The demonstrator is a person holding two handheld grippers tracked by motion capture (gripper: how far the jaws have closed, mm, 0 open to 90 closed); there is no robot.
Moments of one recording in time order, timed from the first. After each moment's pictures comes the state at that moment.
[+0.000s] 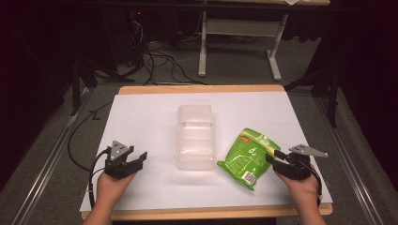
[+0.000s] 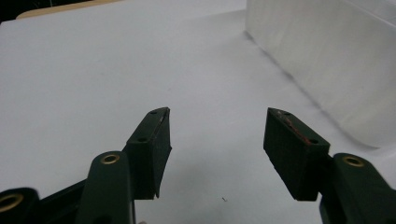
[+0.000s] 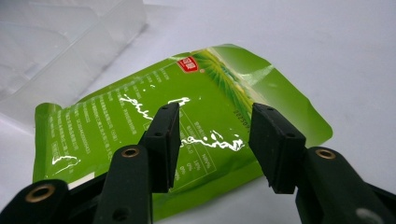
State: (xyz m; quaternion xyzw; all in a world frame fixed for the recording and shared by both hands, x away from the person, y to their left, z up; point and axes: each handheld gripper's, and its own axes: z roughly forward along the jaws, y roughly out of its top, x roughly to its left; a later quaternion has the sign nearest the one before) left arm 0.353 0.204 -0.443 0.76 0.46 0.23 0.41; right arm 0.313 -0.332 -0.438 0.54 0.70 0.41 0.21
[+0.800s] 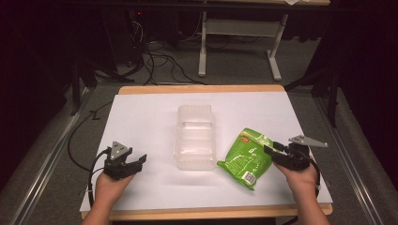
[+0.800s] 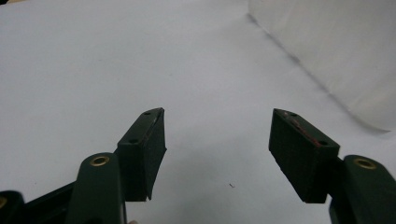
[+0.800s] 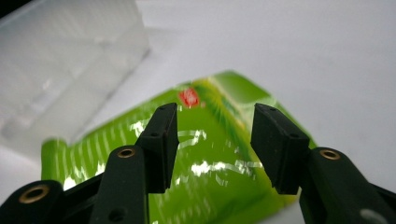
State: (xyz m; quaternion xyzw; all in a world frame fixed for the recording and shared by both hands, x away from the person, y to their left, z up) left arm 0.355 0.212 -0.447 0.77 0.46 0.22 0.39; right arm 0.339 -0.333 -0.421 0.55 0.69 0.43 0.20
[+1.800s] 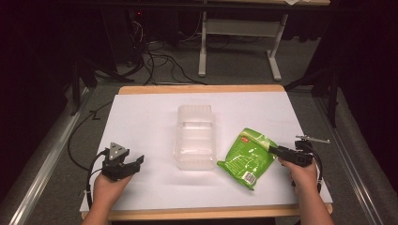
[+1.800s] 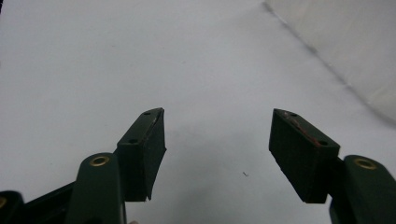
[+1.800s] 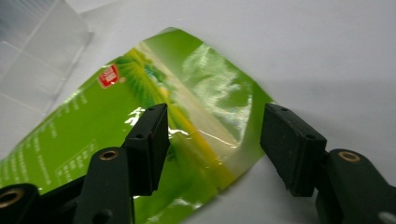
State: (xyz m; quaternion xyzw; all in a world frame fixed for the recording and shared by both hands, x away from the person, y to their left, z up) left arm 0.354 0.214 -0.451 0.77 0.47 0.22 0.37; right arm 0.369 -0.379 -0.476 0.64 0.64 0.42 0.08
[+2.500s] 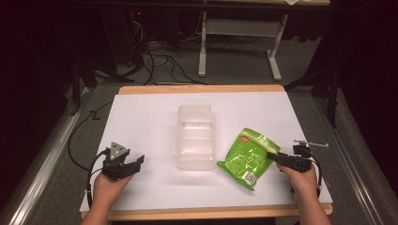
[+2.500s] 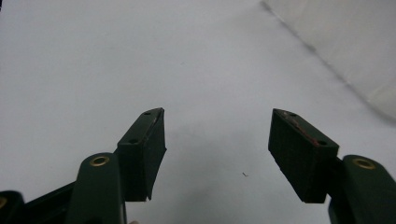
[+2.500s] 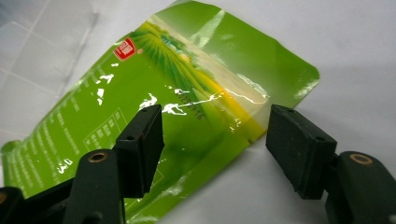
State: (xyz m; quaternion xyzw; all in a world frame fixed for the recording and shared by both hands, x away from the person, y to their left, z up) left arm 0.355 0.212 -0.450 0.77 0.47 0.23 0.37; right arm 0.351 -0.365 -0.469 0.66 0.63 0.40 0.06
